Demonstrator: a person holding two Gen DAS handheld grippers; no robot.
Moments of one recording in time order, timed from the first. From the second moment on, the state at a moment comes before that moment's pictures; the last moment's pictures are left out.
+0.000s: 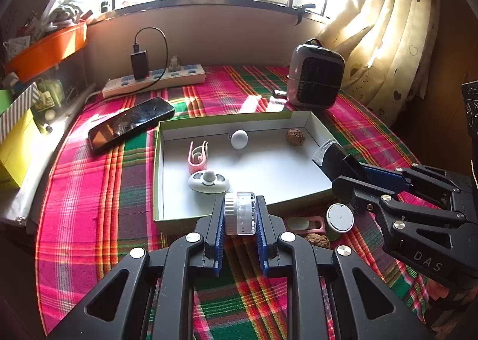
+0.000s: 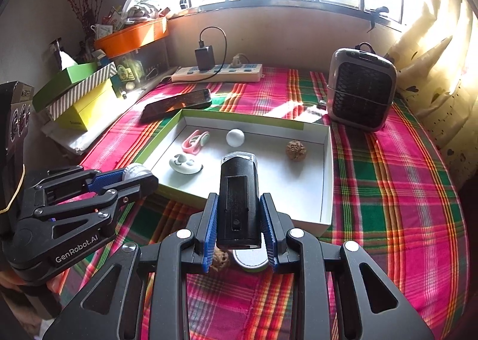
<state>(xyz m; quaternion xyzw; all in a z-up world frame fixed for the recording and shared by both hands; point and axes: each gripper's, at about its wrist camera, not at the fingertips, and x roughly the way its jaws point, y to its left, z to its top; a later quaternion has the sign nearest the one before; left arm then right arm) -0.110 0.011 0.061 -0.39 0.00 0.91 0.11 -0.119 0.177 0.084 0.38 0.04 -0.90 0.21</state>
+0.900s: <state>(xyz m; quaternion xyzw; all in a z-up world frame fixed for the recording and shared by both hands) -0.176 0.033 0.047 -0.41 0.01 0.91 0.13 -0.202 0.174 0.062 0.43 0.07 -0.88 0.21</state>
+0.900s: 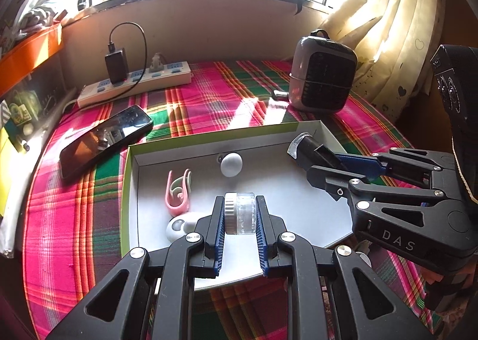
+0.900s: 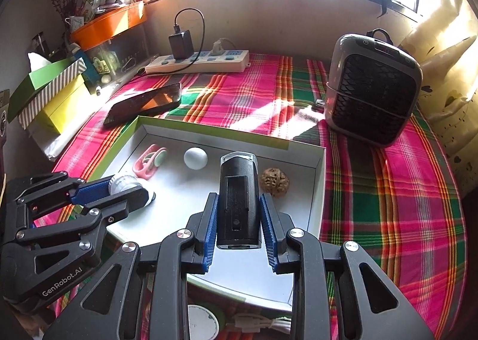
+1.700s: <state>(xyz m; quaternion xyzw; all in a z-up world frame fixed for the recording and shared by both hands) -0.209 0.048 0.022 -0.43 0.03 0.89 0.12 -0.238 0.167 0.033 0.46 0.09 -0.86 0.22</state>
